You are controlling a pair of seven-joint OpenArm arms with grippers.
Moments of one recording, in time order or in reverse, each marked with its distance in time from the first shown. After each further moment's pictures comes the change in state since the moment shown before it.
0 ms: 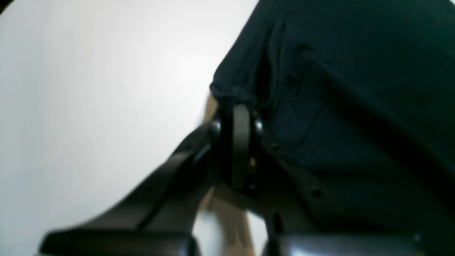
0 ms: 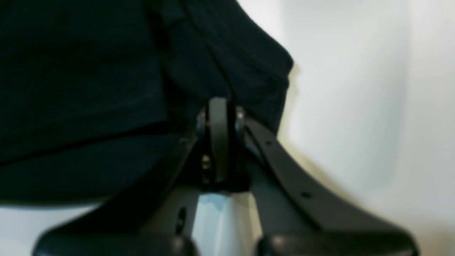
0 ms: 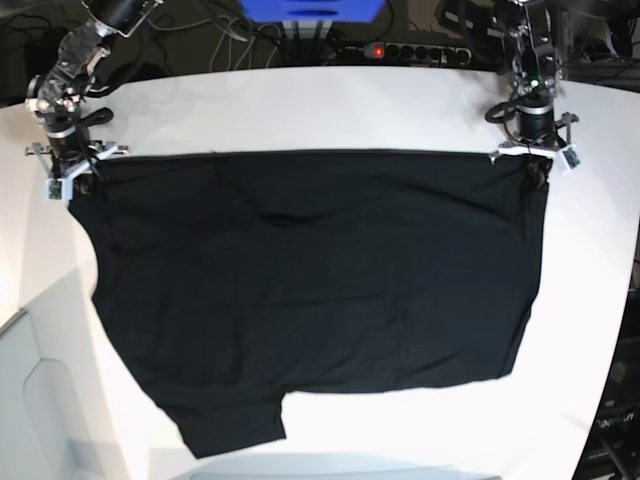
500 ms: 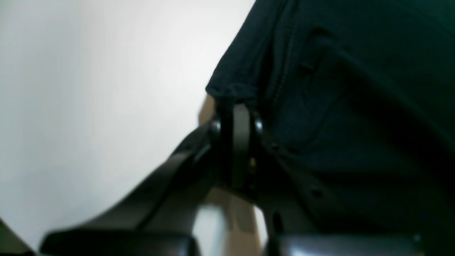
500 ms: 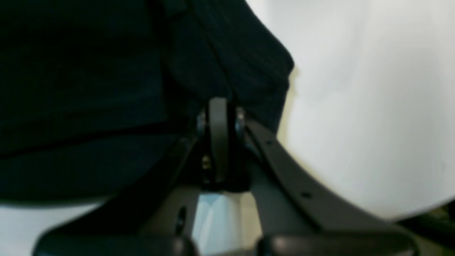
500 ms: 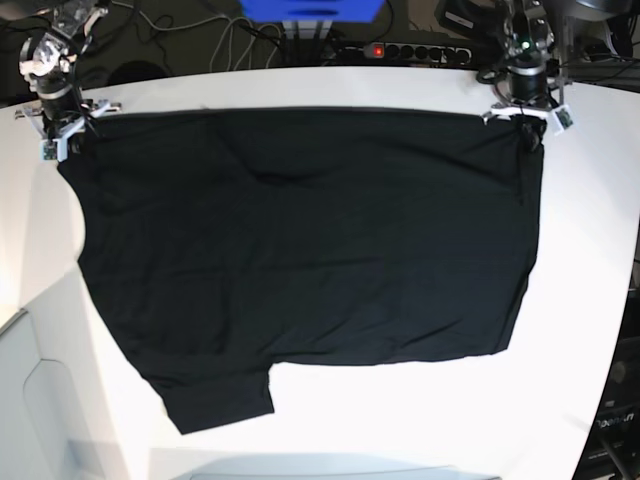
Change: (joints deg) left arm 8.8 3.3 -0.4 1.9 0.0 -0.5 -4.1; right arm -9.9 -0.4 2.3 5.9 0.1 0.1 0.0
